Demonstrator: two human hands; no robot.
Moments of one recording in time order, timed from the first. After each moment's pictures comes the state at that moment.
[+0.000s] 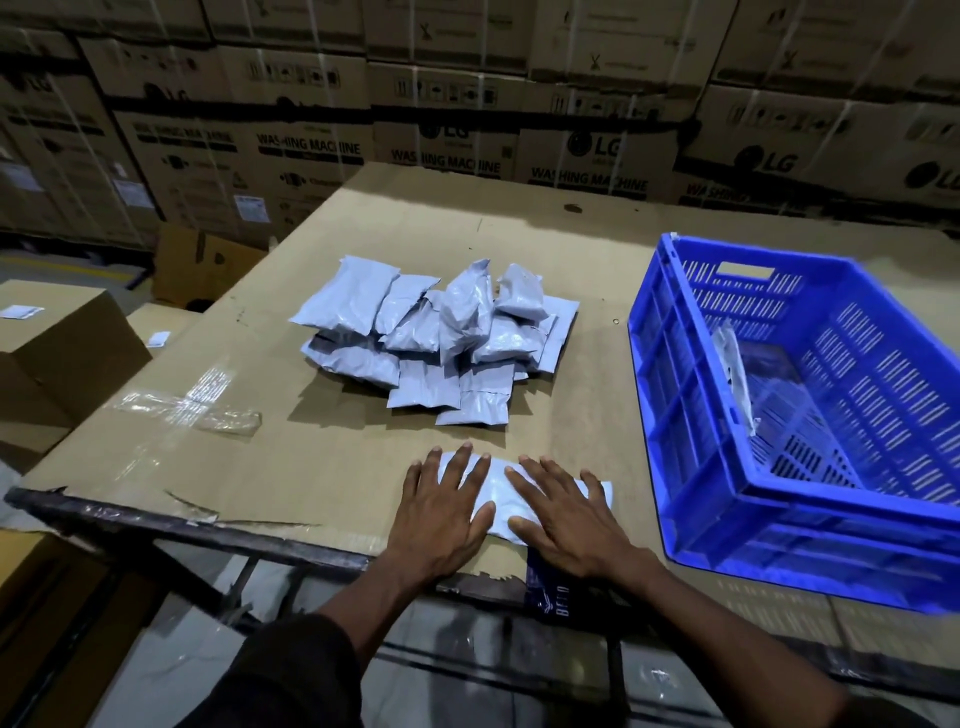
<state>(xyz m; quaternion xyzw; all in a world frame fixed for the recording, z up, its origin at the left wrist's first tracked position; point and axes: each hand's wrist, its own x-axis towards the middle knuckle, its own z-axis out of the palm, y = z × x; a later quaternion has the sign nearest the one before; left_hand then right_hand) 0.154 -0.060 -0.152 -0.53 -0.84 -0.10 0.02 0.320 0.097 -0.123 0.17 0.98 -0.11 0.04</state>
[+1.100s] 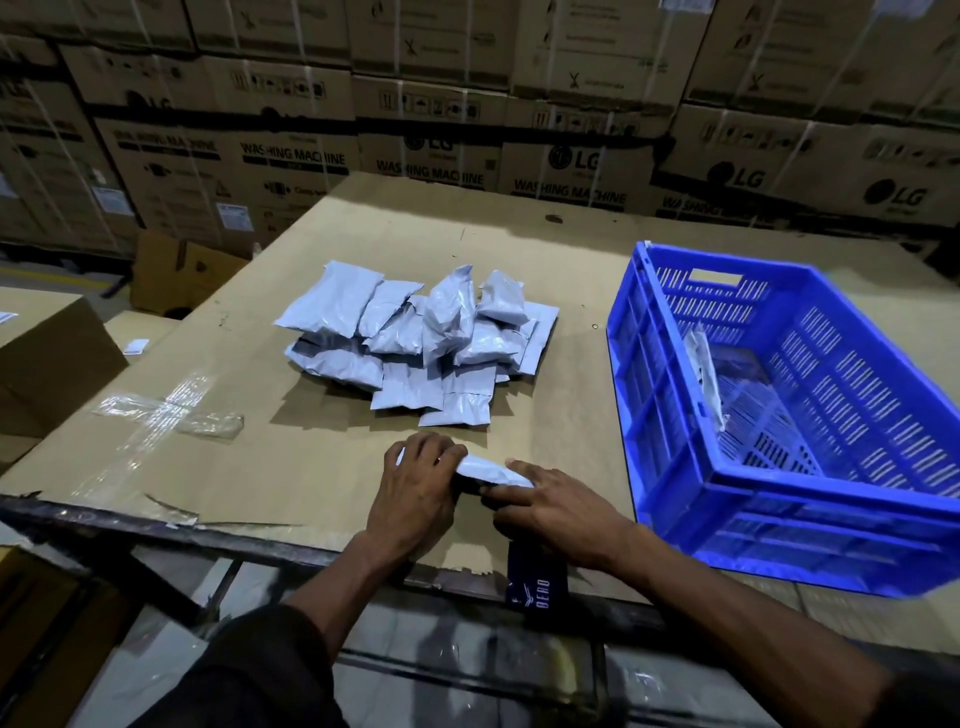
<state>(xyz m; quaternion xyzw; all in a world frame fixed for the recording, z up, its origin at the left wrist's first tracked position) 0.146 -0.060 -0.118 -0.55 -0.80 -0.20 0.12 0.323 0.099 -0.067 -0.10 0.99 0.05 -0.01</state>
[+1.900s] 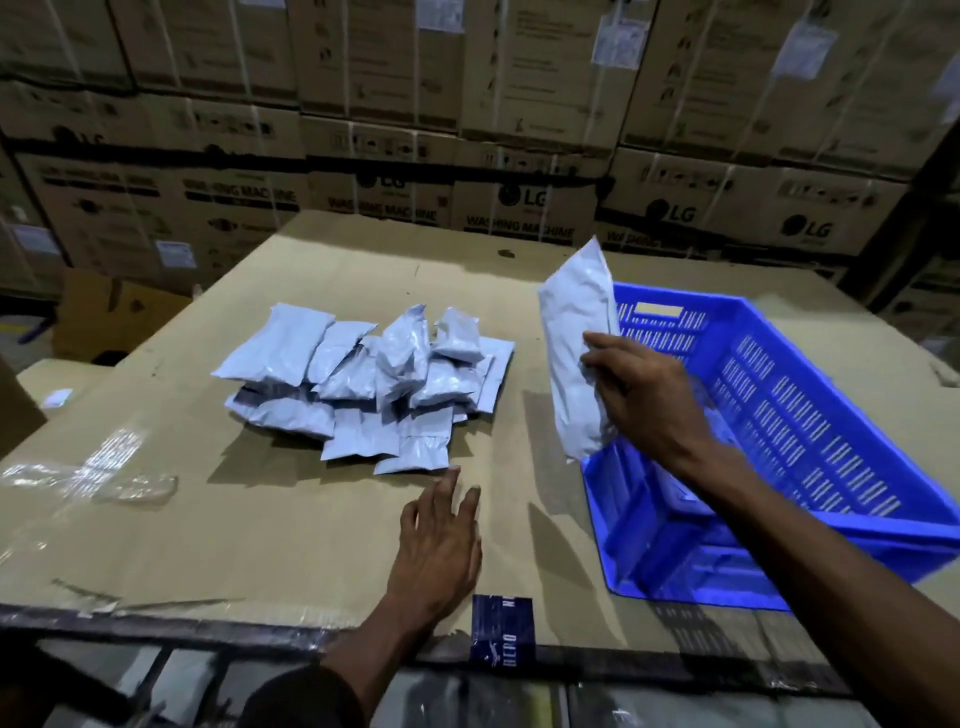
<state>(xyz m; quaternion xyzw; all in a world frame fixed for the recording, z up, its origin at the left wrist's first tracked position) 0.190 -0.006 -0.151 -0.55 -0.81 -0.17 0.08 0.342 0.192 0.073 0.15 0.91 -0.04 -0.39</state>
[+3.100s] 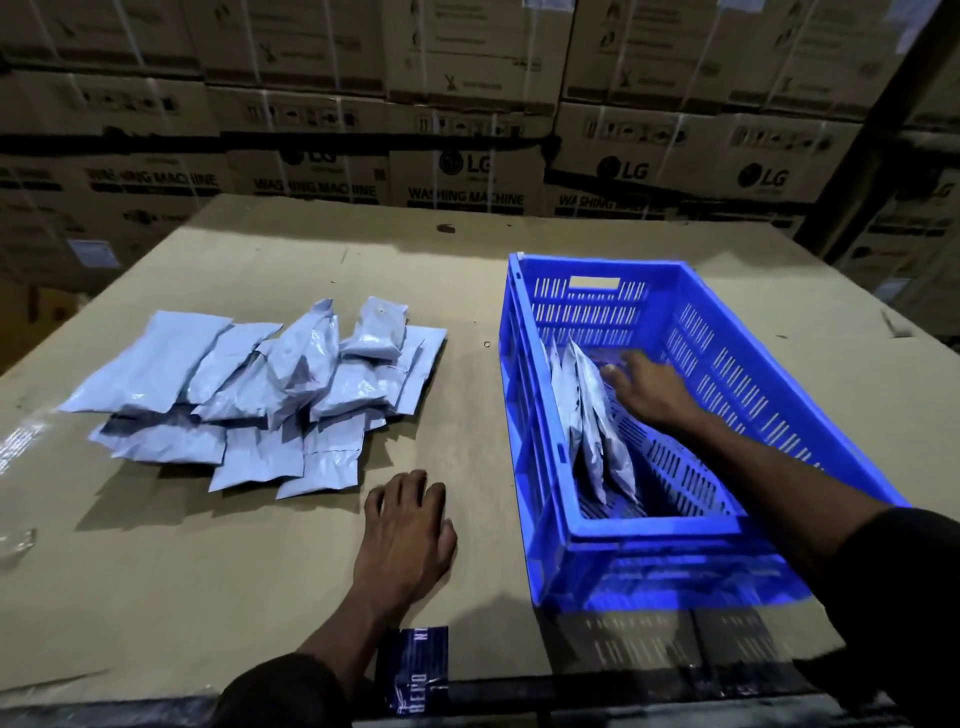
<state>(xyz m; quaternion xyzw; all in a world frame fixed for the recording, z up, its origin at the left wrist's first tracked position) 0.212 0.082 -0.151 -0.55 -0.82 -0.13 0.09 0.417 0.376 0.004 0.49 0.86 -0.14 -0.09</state>
